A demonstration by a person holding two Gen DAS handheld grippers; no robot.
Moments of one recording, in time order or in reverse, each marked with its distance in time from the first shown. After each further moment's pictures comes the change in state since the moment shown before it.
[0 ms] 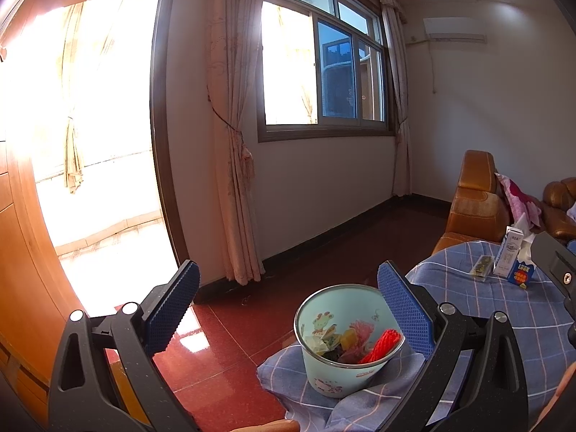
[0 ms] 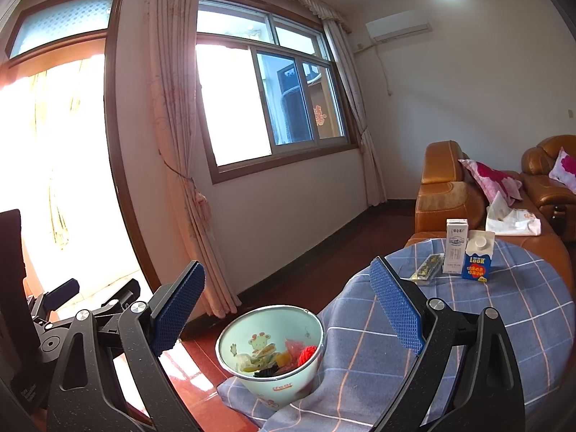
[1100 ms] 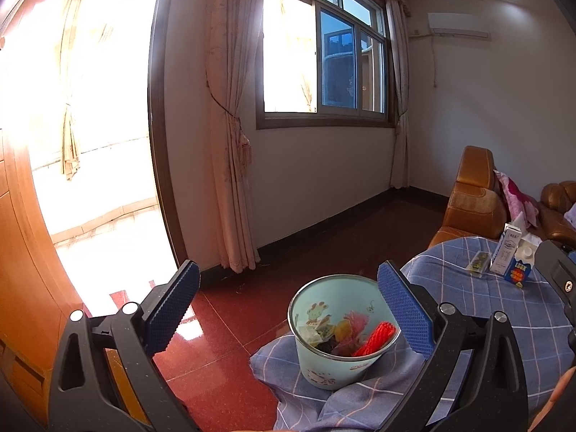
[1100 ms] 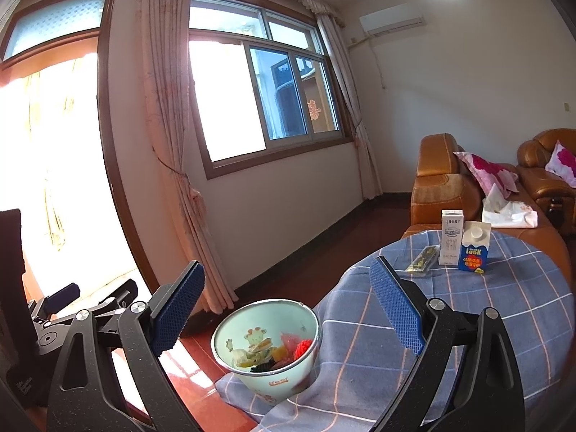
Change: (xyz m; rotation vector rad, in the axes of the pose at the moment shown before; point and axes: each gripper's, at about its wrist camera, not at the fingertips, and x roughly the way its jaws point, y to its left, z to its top) left arm 0.010 0.002 -0.005 -0.020 0.047 -0.018; right arm 0.003 -0.010 -0.008 0.021 0.020 -0.021
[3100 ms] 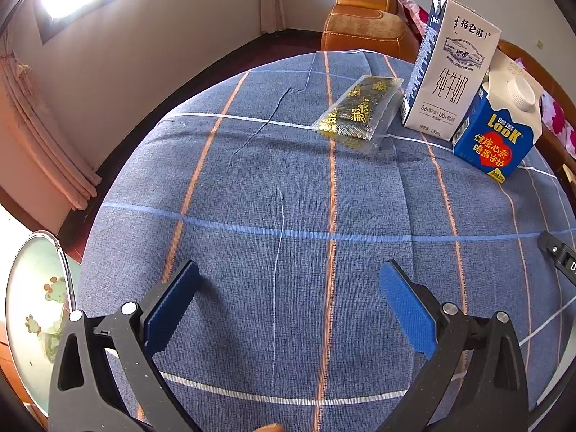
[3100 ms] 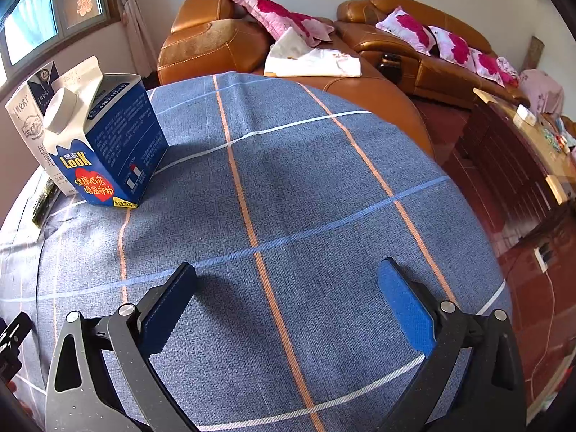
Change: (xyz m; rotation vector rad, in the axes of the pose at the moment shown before) left arm 0.268 -0.376 -0.111 0.312 0.612 -0.392; right arm 0.177 -0.448 -0.090 0.294 0.564 -0.793
